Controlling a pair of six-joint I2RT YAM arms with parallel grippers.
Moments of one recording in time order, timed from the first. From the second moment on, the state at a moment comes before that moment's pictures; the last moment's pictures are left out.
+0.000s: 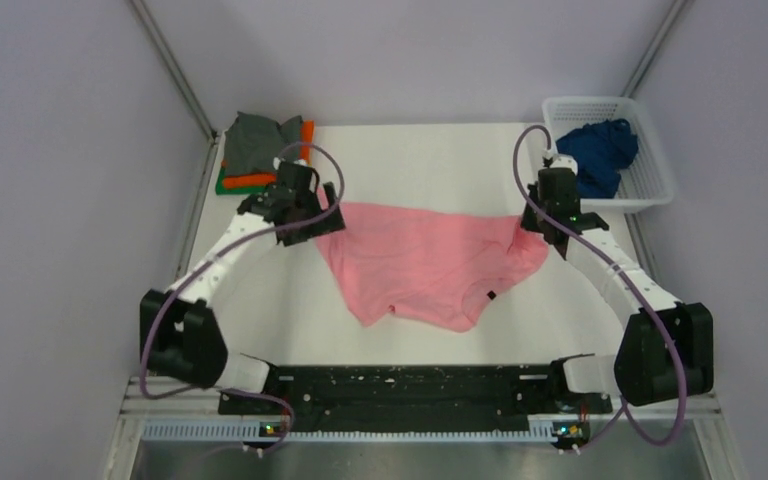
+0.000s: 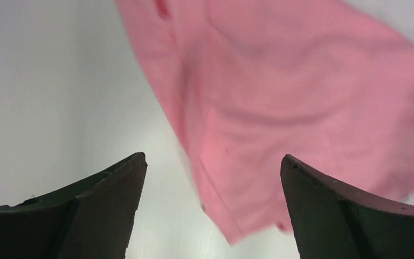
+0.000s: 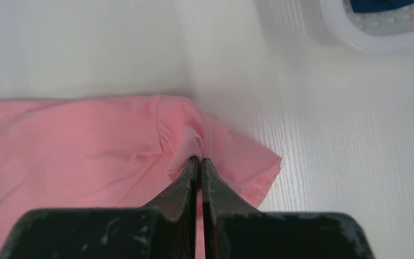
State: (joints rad) left arm -0.24 1.52 1.21 -0.65 -0.04 -0.53; right arm 0.17 1.32 0.94 -0.32 0.22 0.29
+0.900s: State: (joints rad) left arm -0.81 1.55 0.86 -0.68 -0.01 -0.89; right arm 0.17 1.28 0.82 -0.32 0.13 0.32
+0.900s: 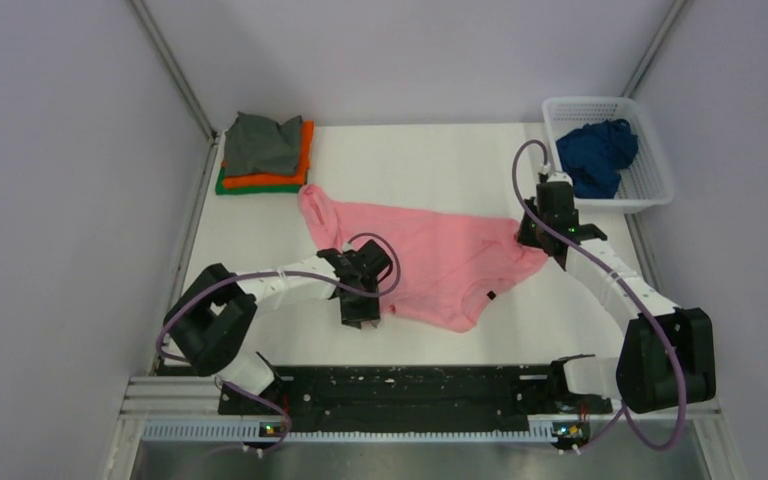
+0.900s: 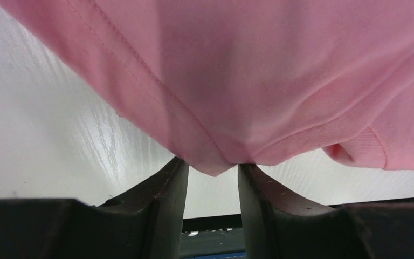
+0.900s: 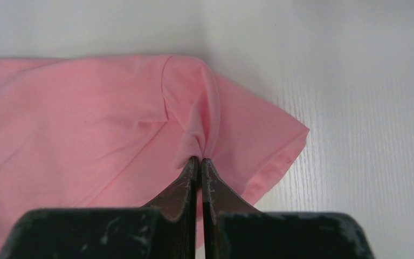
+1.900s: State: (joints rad) left arm -0.56 1.09 1.17 -0.76 -0.26 -0.76; right arm 0.17 1.13 0.97 -0.39 0.22 0.29
